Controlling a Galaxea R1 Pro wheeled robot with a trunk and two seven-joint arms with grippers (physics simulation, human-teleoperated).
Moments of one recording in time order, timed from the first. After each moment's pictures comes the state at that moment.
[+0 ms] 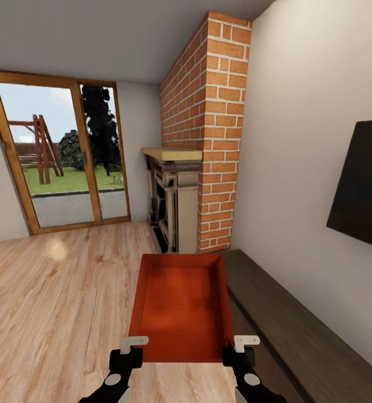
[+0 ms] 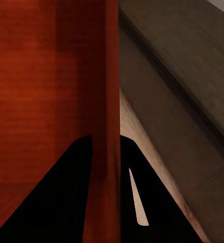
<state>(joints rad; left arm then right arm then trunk) -0.48 -0.10 -0.07 -0.28 0.02 -0.23 0.20 -0.50 0.13 0.10 -0.23 -0.02 -0.29 -0.20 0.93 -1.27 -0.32</state>
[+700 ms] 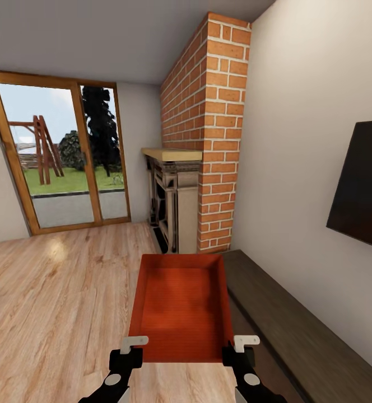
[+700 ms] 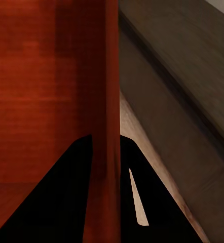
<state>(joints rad) -0.48 -0.10 -0.07 -0.28 0.02 -0.23 0.20 -0.50 0.13 0.10 -0.23 -0.02 -0.29 -0.21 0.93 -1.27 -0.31</state>
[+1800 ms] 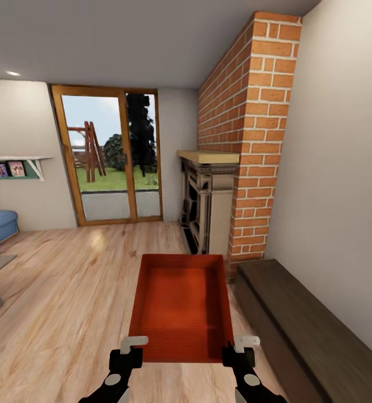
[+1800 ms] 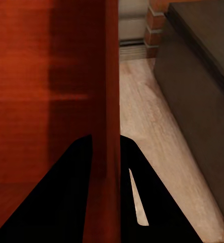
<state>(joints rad) -0.48 -0.10 -0.08 -0.29 0.02 -0.23 0.20 -0.50 0.13 0.10 -0.22 -0.02 -0.30 -0.21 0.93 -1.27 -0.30</state>
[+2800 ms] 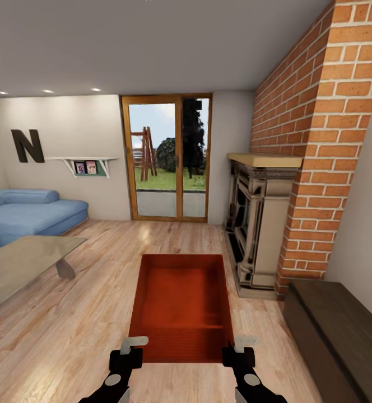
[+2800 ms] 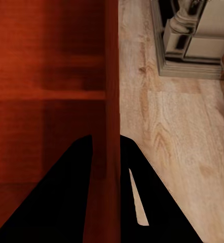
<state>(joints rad) -0.48 -0.10 -0.07 -0.28 0.02 -0.23 0.20 -0.50 0.13 0.10 -0.22 -0.02 -0.29 -0.21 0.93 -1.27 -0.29</state>
